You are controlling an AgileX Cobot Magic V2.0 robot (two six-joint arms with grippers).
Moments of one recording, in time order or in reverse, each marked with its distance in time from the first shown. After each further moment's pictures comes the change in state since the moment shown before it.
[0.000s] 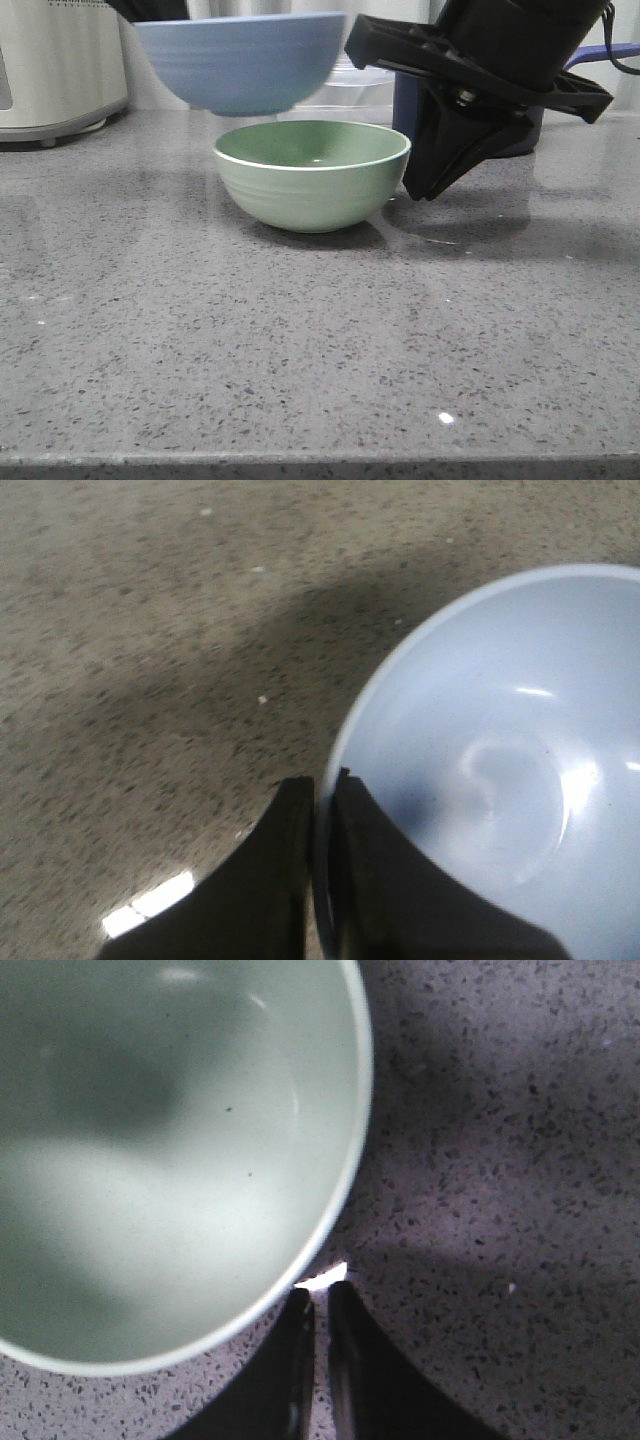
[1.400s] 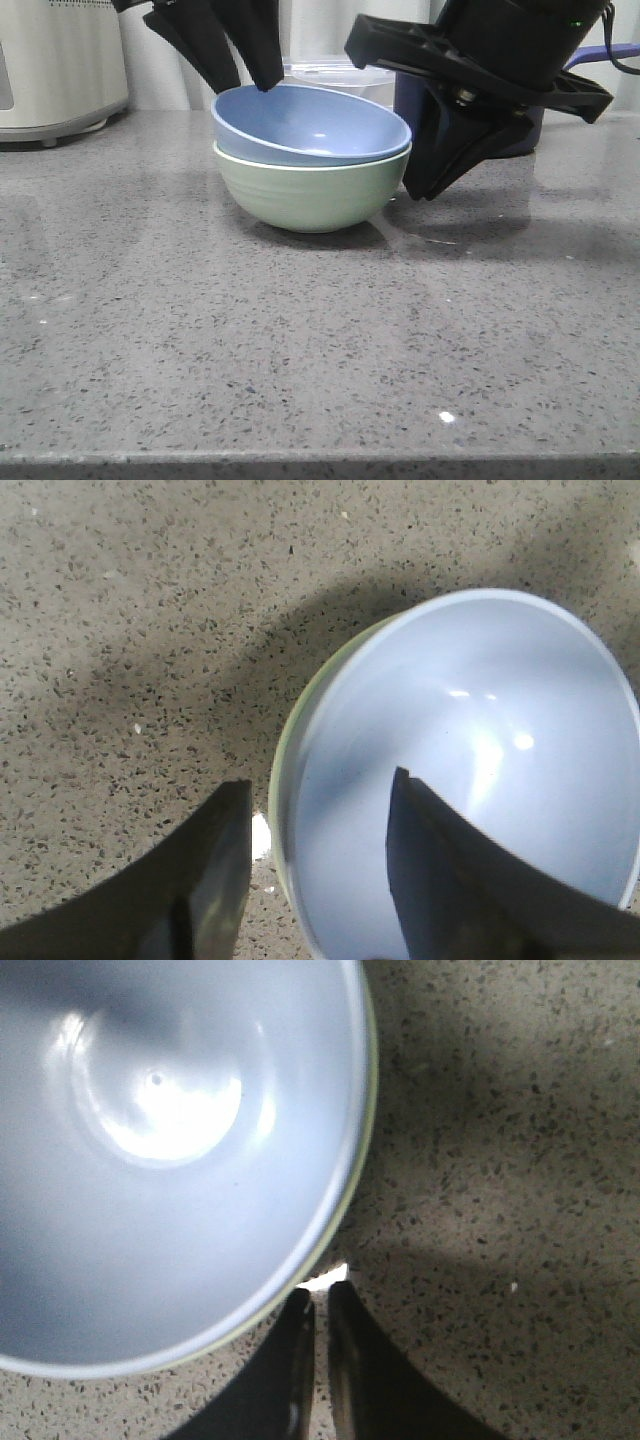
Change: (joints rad) left arm -0.105 0.093 -0.067 -0.004 0.027 0.000; right arm 0.000 0.000 0.000 0.000 -0.002 0.000
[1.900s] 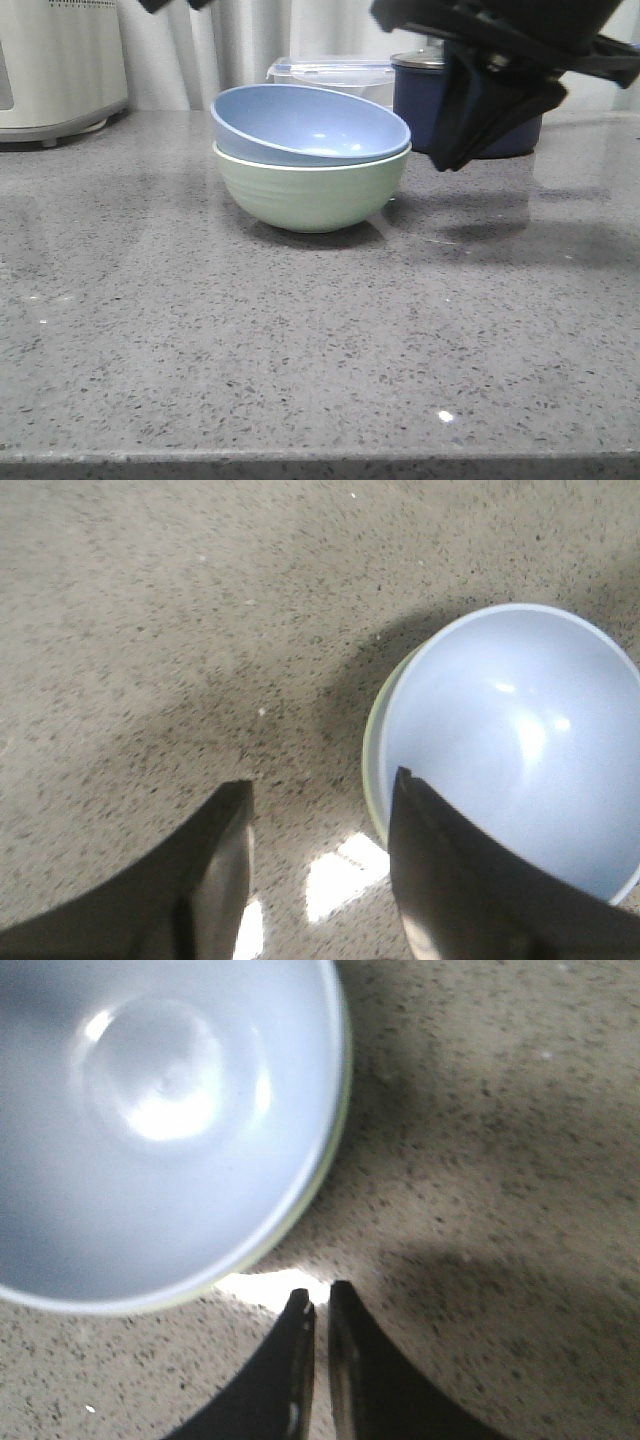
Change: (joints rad) left arm 0.031 -0.203 0.105 0.145 -0.057 -0.055; right arm -0.002 -0.092 0.031 -0.060 0.008 0.030
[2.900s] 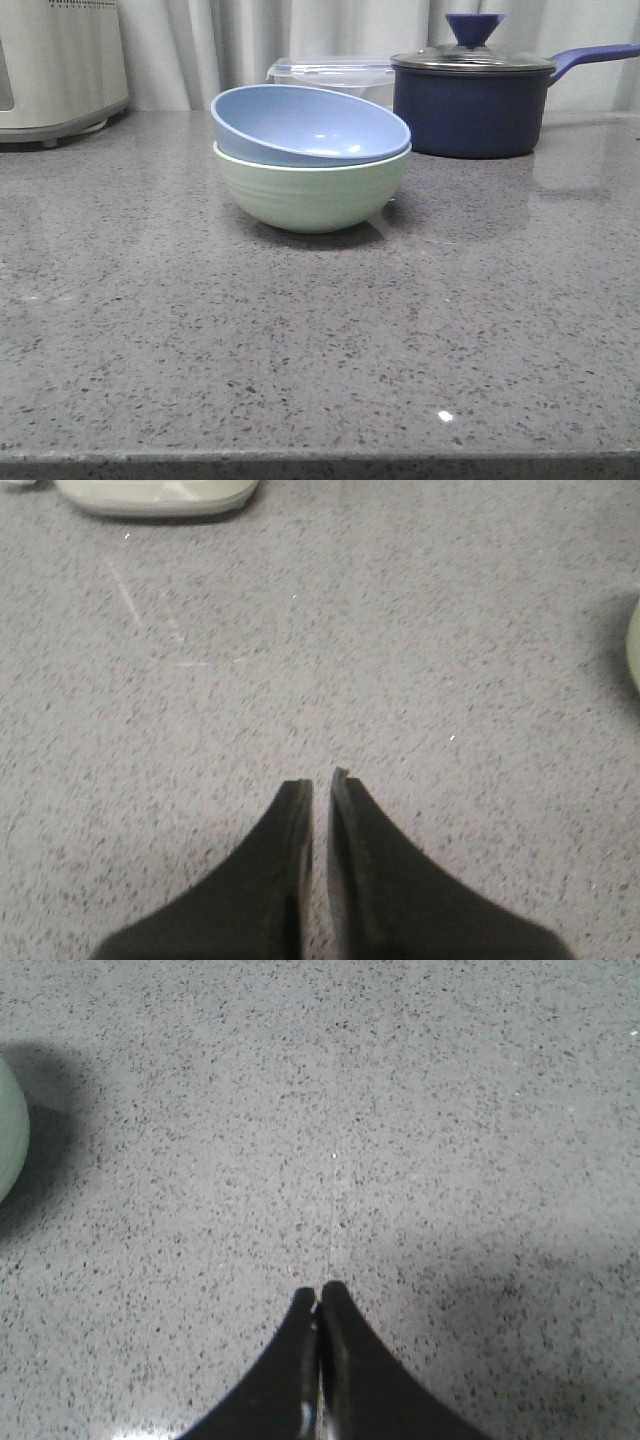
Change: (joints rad) left arm 0.358 -0.944 0.983 0.021 -0.415 -0.029; right arm -0.326 -0.574 0.340 -0.130 -0.028 0.034
